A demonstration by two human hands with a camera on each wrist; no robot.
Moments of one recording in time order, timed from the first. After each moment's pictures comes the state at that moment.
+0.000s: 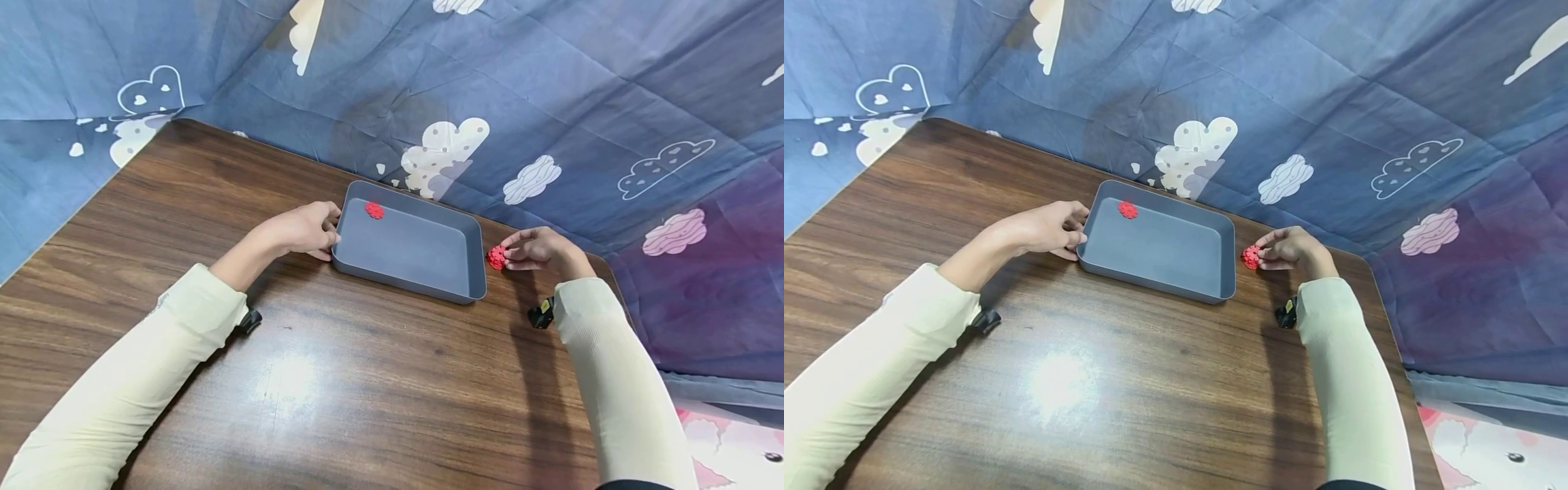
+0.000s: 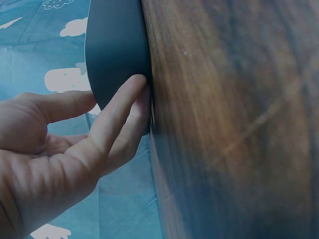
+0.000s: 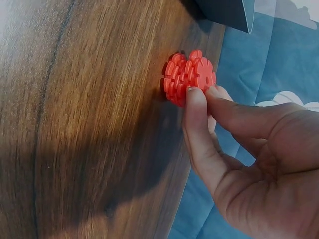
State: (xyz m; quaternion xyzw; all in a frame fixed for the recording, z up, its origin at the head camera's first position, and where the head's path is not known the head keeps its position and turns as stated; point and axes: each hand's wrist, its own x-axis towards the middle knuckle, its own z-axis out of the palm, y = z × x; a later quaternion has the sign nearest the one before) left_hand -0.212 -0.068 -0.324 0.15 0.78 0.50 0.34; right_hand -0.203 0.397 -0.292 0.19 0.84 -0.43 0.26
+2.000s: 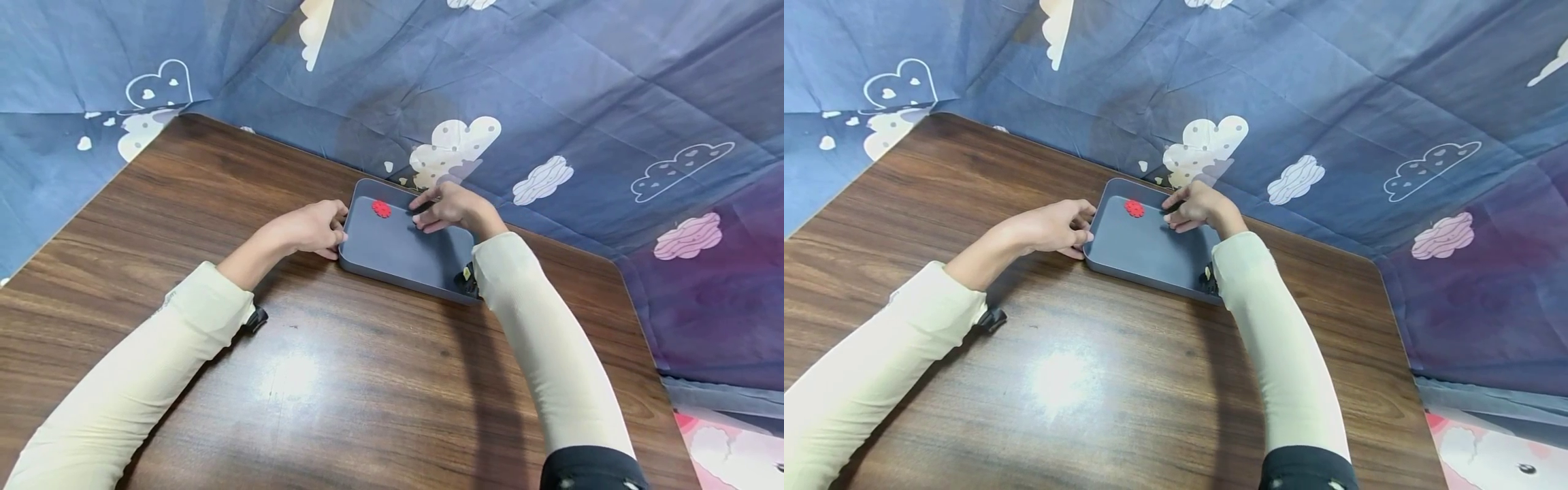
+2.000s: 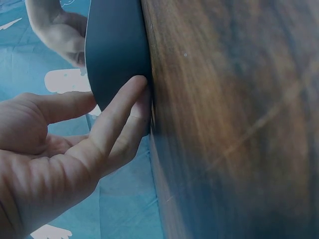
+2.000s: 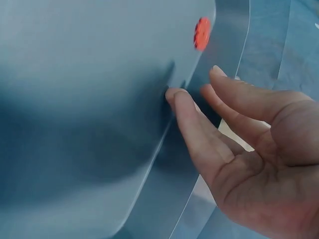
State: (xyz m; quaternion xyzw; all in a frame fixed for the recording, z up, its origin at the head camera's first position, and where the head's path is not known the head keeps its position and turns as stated) left_hand -0.215 -0.067 -0.327 0.14 0.78 0.50 0.34; right_hand -0.268 0.212 -0.289 0.07 0.88 -0.39 0.28
